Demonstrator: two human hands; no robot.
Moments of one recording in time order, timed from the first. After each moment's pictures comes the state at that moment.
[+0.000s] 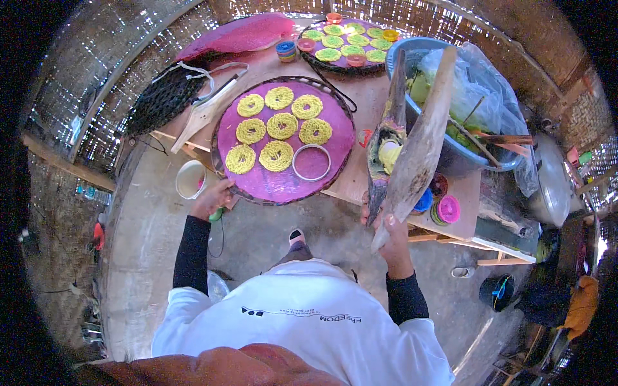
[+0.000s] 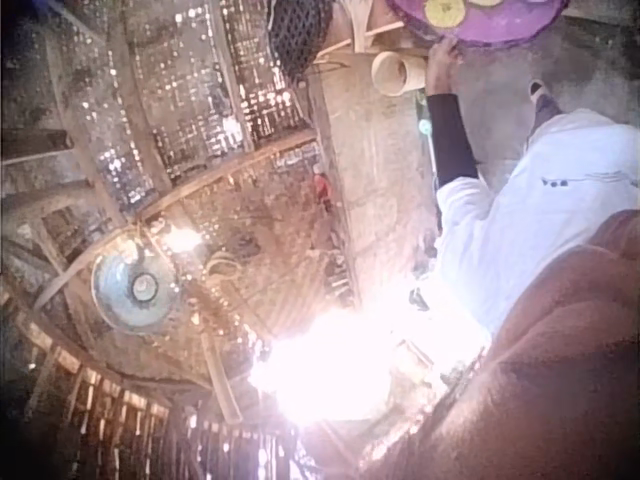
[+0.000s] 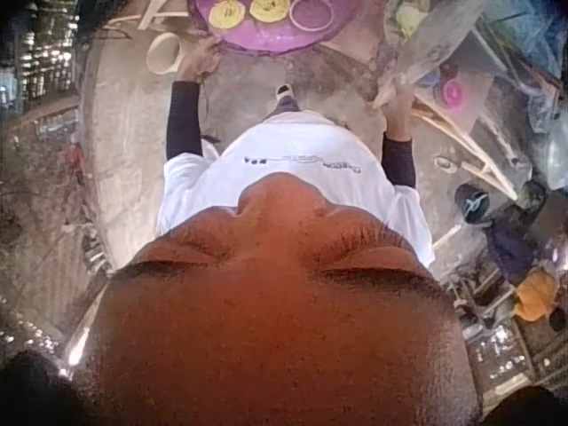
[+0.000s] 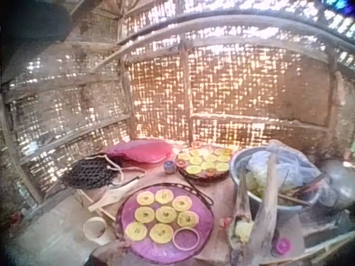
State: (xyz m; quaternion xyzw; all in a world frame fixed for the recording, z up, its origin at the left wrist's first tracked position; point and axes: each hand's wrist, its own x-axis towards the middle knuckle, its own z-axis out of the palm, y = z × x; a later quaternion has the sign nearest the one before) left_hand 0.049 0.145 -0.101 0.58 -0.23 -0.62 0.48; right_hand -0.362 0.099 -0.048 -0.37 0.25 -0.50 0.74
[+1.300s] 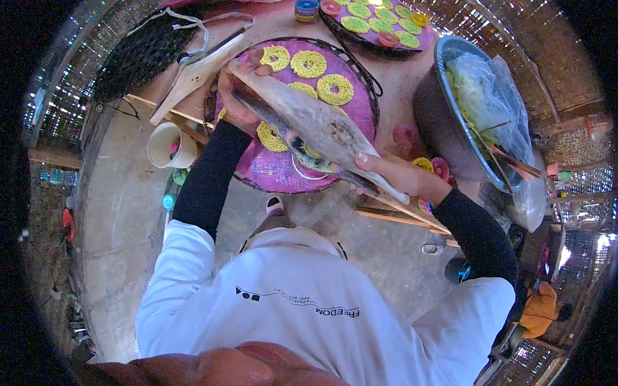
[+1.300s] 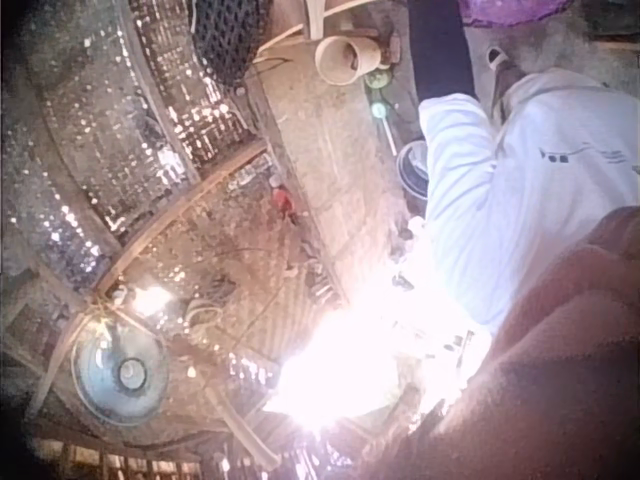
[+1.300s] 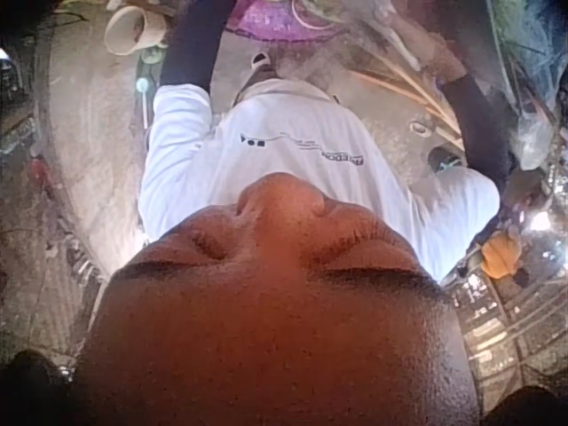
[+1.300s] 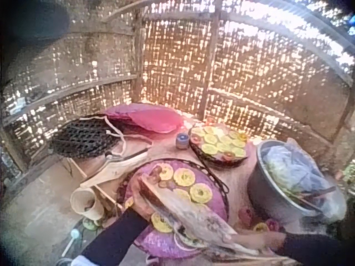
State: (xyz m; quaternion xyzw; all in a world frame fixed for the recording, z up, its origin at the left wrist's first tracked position) left_hand 0.017 -0.011 -0.040 -0.12 -0.26 -0.68 0.68; right_hand -0.278 -0.006 0.012 -0.55 0.33 0.06 0.76
